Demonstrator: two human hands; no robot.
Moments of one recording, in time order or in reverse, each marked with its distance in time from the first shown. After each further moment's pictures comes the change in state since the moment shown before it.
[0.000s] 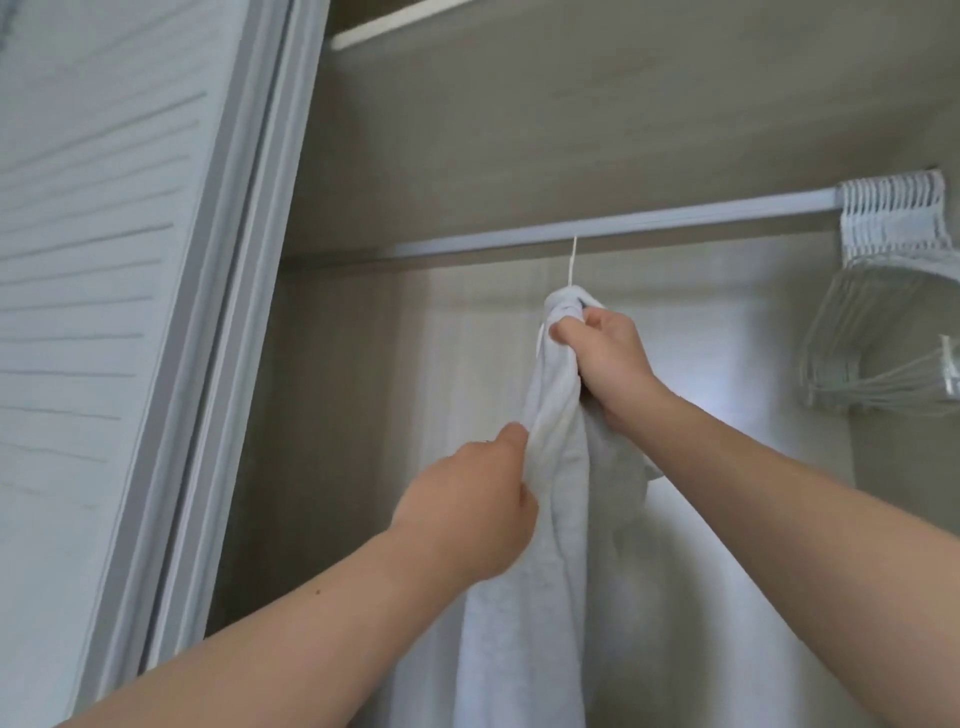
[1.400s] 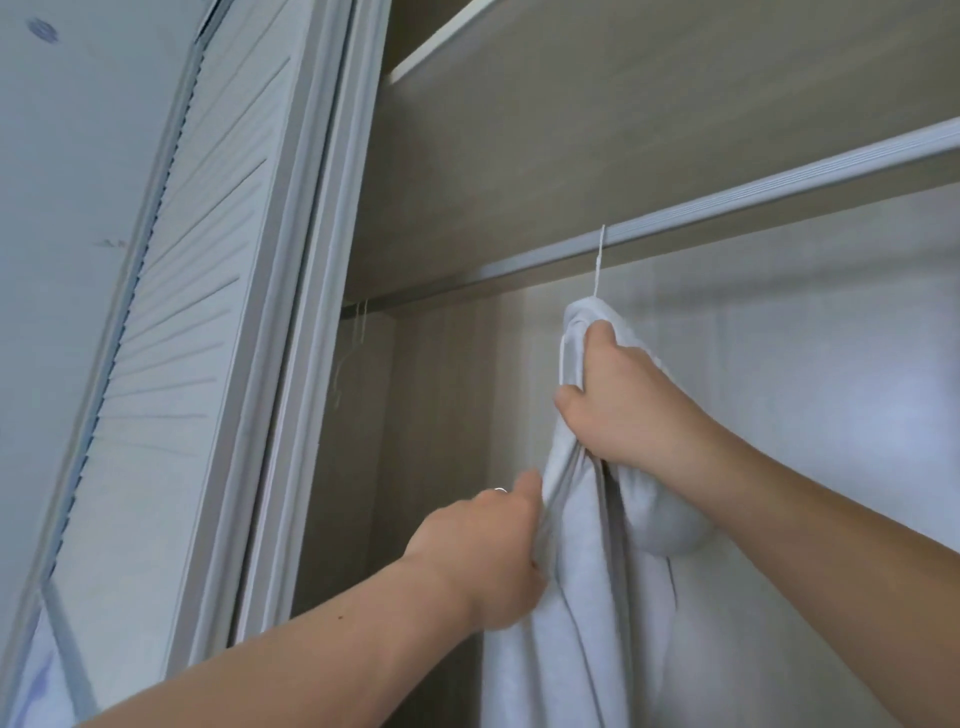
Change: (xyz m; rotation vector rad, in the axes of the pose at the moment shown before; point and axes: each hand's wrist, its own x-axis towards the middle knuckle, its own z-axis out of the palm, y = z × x) left_hand 0.017 -0.053 0.011 0.301 -0.211 -0.128; right_hand 0.003 0.023 0.049 -0.736 -0.212 -0.346
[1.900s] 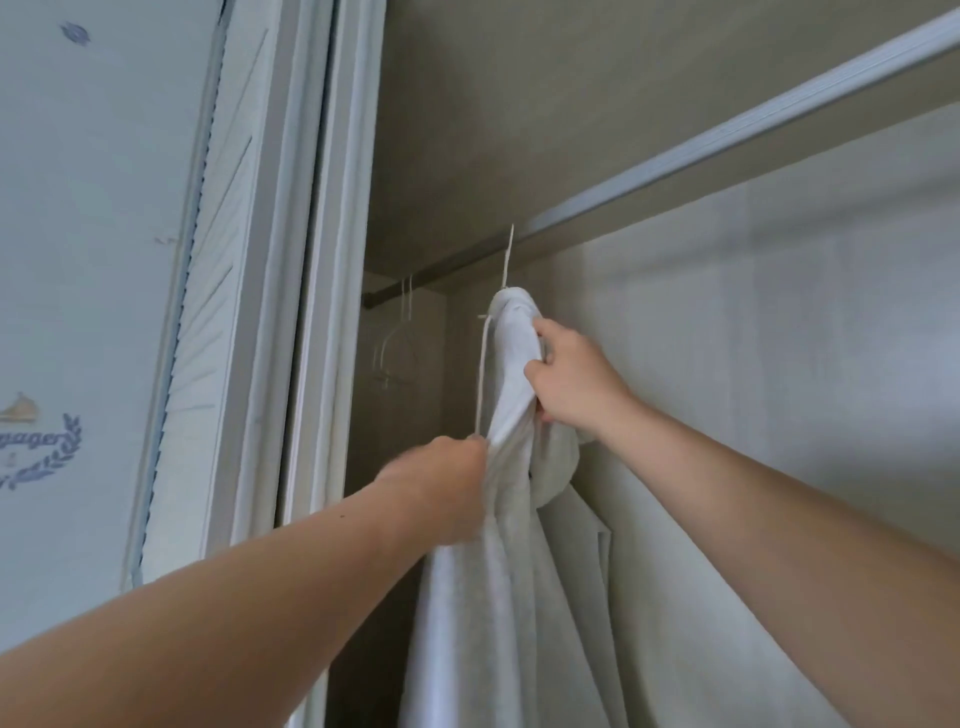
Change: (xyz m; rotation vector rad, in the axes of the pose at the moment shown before) left_hand 0.052 -0.096 0.003 0.168 -0.127 -0.307; right_hand 0.082 -0.007 0.143 0.505 -0.133 0.053
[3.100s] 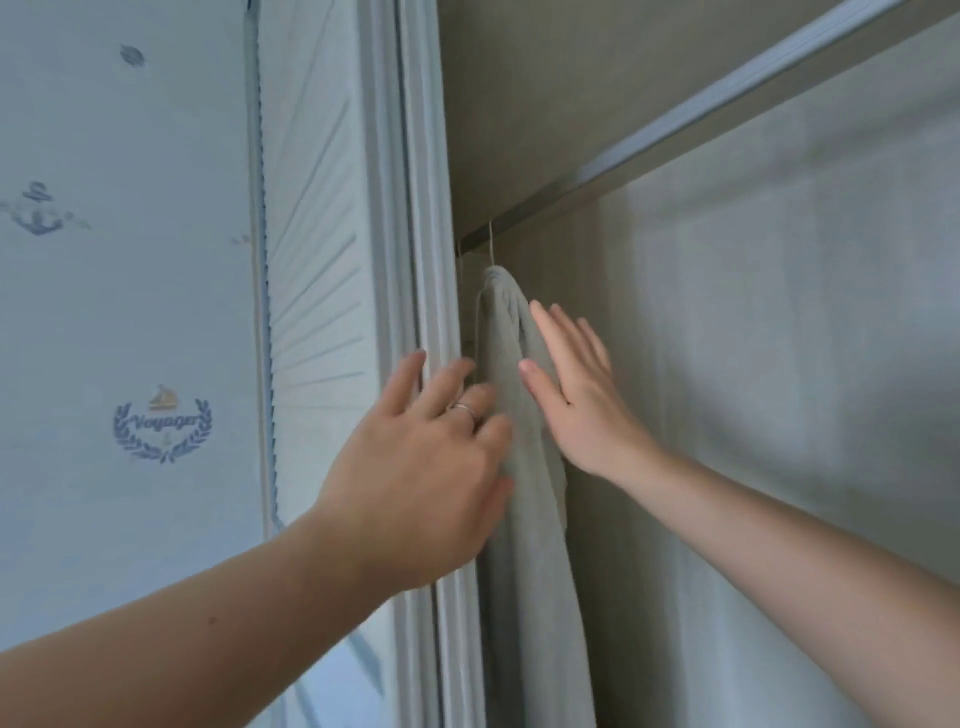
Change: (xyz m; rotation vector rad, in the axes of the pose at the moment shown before) left_hand -0.151 -0.055 -0.045 0.593 0.400 0.319; right_hand -0.098 -0.039 0.059 0.097 0.043 -0.242
